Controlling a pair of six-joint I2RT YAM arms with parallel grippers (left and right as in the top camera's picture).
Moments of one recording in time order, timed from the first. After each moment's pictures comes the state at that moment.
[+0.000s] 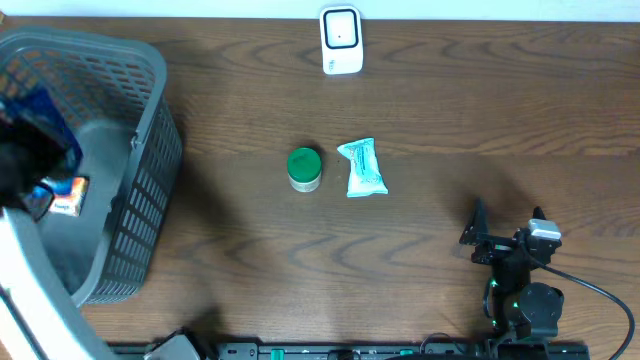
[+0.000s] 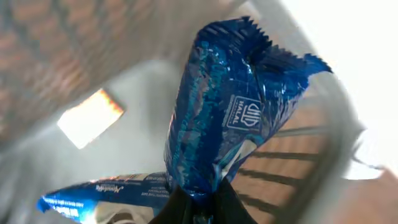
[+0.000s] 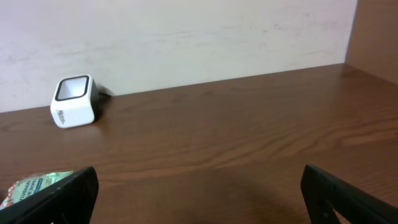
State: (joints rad) left arm 0.61 1.32 1.58 -1.08 0.27 -0.28; right arm 0.00 0.01 0.01 -0.06 0.11 0.14
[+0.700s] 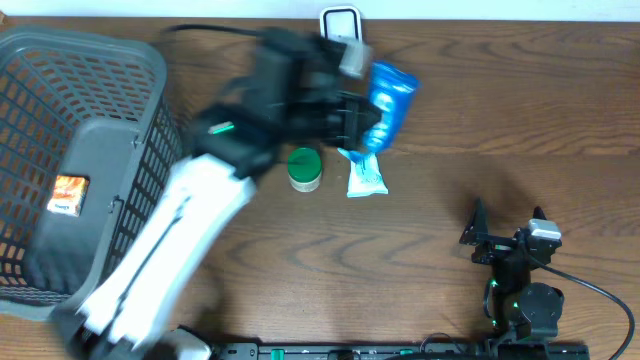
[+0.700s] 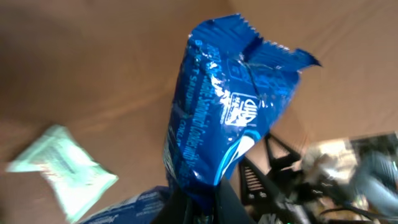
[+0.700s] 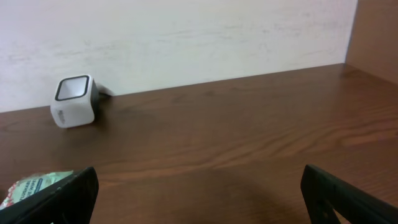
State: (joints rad) left arm -0.55 1.58 1.61 -0.69 0.57 -0.38; right arm 0.00 0.01 0.01 -0.06 0.11 0.14
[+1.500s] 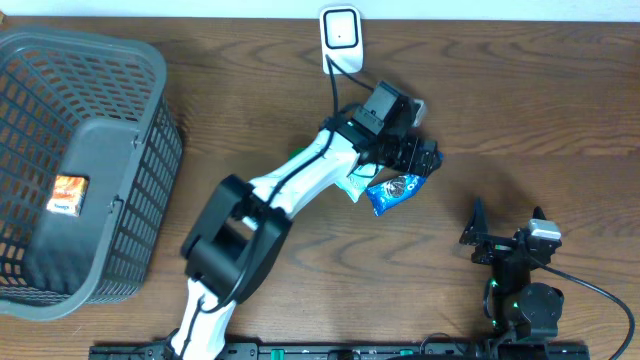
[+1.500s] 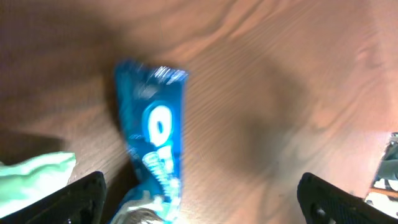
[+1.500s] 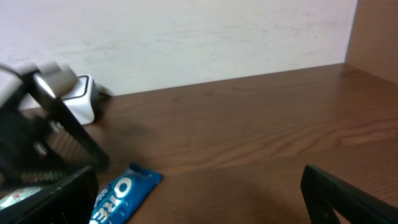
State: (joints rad) left arm -0.70 2.12 1.61 -0.40 0.48 -0.42; right arm 0.00 0.01 0.01 -0.06 0.11 0.14
